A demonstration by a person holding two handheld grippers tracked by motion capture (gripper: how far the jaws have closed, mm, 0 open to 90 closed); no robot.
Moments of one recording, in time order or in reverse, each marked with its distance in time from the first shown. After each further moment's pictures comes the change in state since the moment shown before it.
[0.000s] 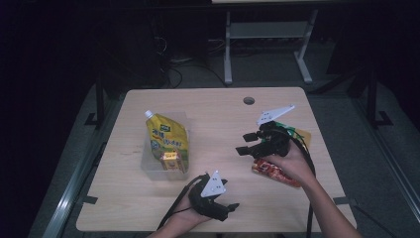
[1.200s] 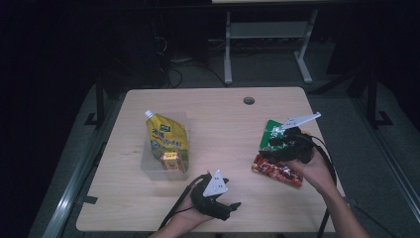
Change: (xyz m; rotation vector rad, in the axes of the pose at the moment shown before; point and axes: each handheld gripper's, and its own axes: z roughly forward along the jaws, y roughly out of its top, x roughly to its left) left arm 0.000 0.003 0.003 -0.005 0.011 -0.005; right arm -0.025 -0.048 -0.032 0.018 -0.120 0.117
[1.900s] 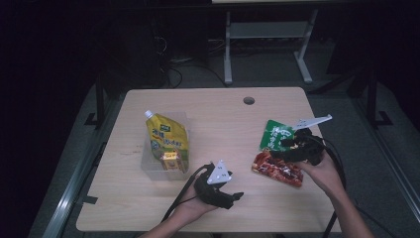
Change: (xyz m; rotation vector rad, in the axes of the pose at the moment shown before) left arm 0.016 0.020 0.009 0.004 -0.007 -0.025; right arm -0.018 -0.019 -0.014 0.016 -0.086 0.082
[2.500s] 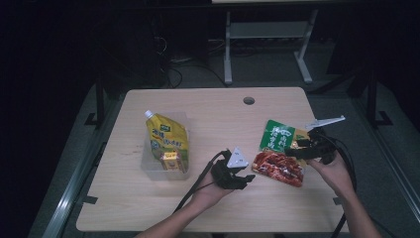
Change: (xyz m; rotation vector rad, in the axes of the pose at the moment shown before) left arm 0.015 0.036 0.045 0.031 0.022 -0.006; right arm -0.044 -0.021 -0.005 0.044 -0.116 0.132
